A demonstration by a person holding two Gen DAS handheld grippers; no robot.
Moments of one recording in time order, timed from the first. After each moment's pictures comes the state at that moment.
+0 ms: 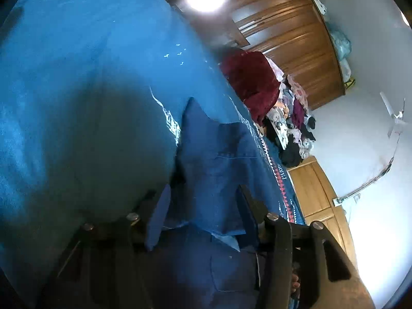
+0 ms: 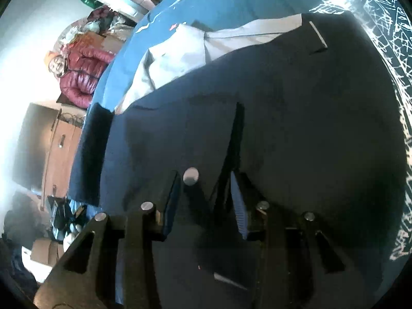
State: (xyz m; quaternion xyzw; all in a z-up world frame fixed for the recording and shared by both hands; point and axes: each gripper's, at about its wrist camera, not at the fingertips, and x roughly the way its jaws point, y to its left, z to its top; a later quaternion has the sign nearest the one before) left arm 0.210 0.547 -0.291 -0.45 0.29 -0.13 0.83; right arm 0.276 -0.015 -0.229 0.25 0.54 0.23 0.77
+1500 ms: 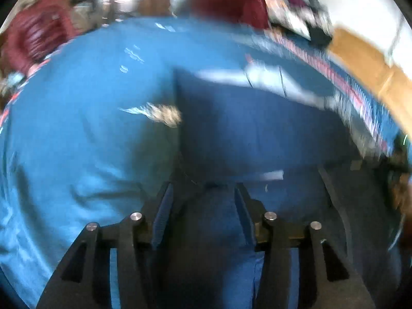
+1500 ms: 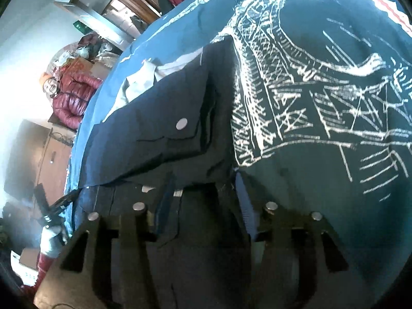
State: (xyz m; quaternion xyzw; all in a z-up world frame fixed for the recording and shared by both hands) left arm 0.199 0.429 -0.236 0.00 0.47 -0.08 0.88; right arm 0.172 -0.139 -0.216 0.26 0.49 0.16 0.82
